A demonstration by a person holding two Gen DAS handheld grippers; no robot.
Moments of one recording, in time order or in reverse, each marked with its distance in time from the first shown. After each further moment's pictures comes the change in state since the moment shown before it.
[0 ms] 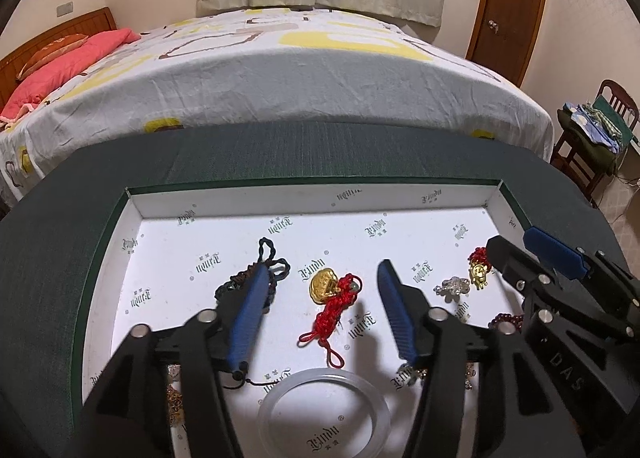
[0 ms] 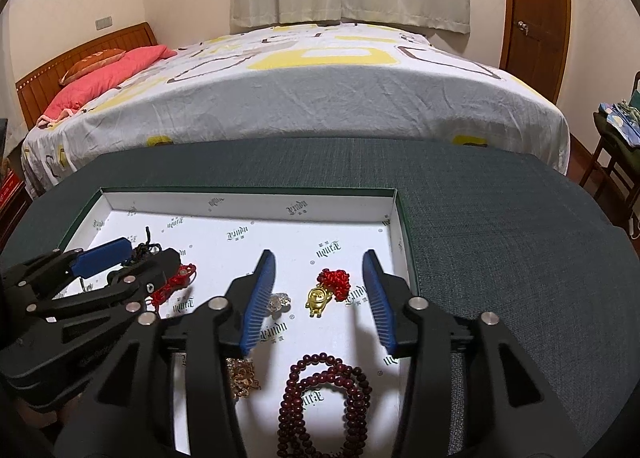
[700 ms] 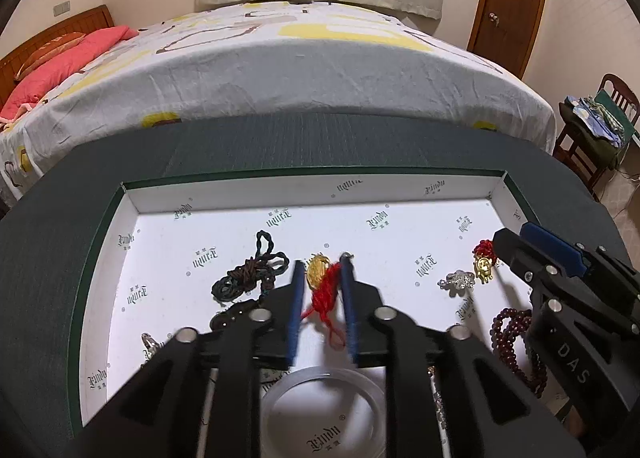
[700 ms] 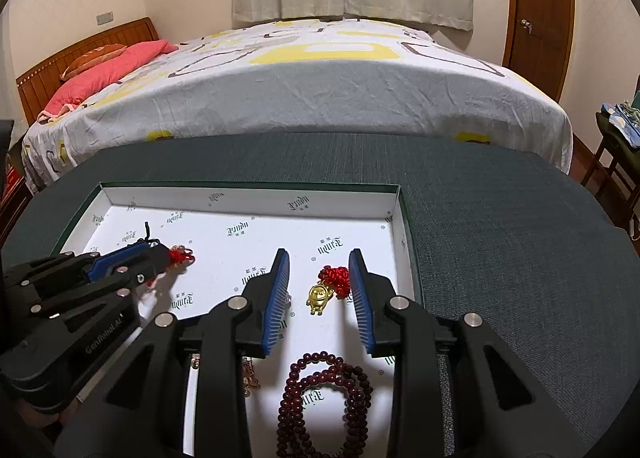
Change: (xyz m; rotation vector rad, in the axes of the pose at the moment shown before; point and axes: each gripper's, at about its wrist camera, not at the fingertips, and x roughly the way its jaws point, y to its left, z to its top) left arm 0.005 0.000 -0.001 0.007 0.026 0.008; right arm 0.005 0.001 -0.003 -0.008 0.017 0.003
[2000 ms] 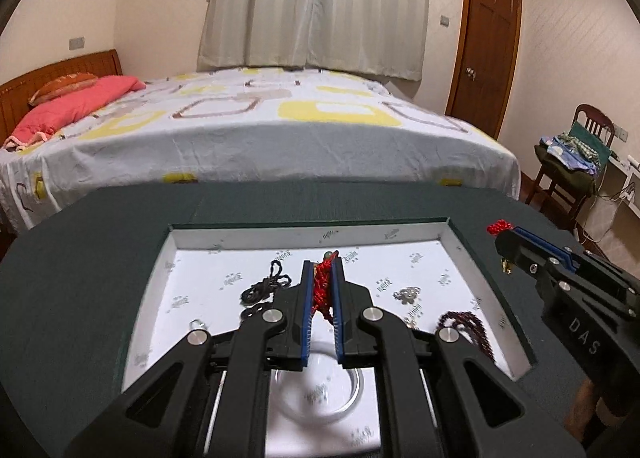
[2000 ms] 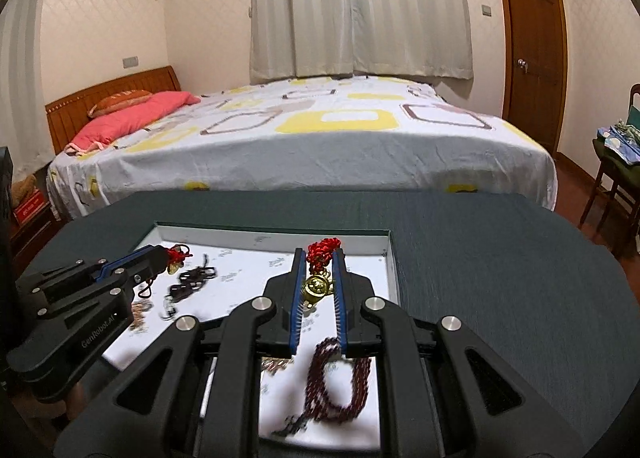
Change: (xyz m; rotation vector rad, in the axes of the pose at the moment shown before) left arm -0.072 -0.003 -0.018 0.009 -0.242 -0.038; right arm -0.076 -0.001 -0.008 -0.002 -0.206 0.054
